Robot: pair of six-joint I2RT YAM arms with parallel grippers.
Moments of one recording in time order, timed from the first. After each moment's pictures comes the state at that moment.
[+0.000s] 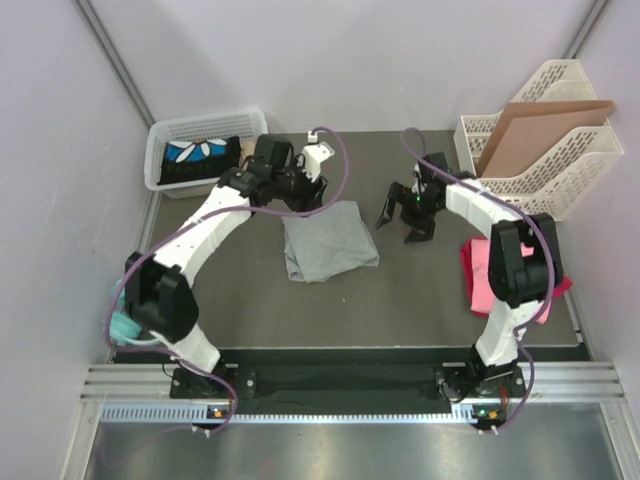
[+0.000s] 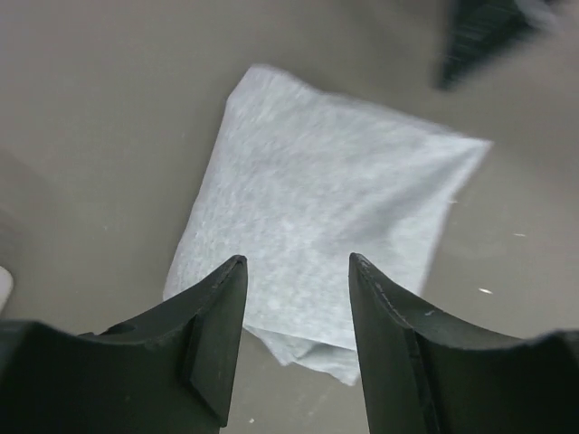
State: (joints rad) left arm -0.47 1.63 1.47 -0.56 0.39 0.31; right arm 0.25 1.86 1.39 -0.70 -0.38 0.56
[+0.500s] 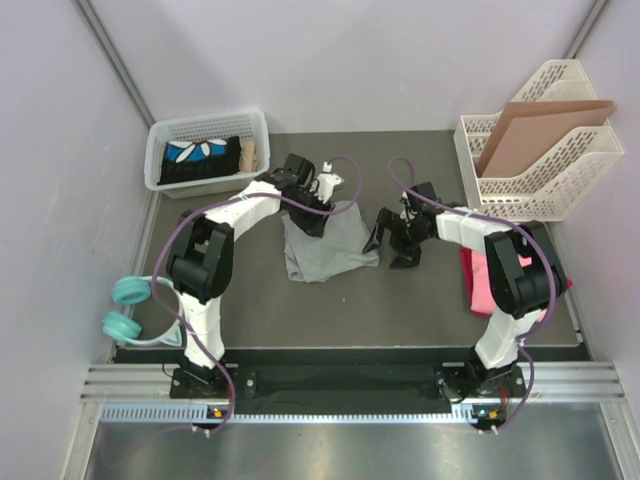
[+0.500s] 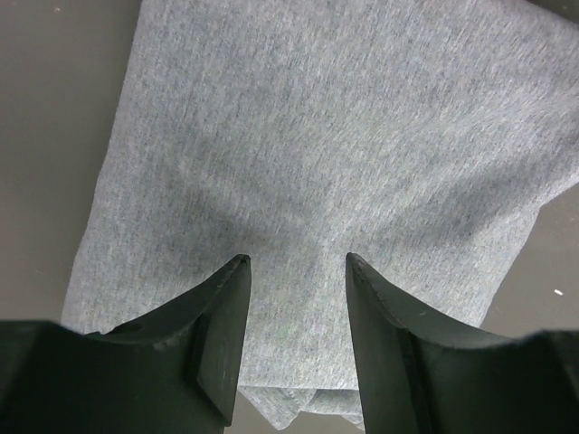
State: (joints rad) left arm -0.45 1.99 1.53 -0.61 0.35 0.31; right arm 0.34 1.77 1.05 -0.44 -0.45 0.67
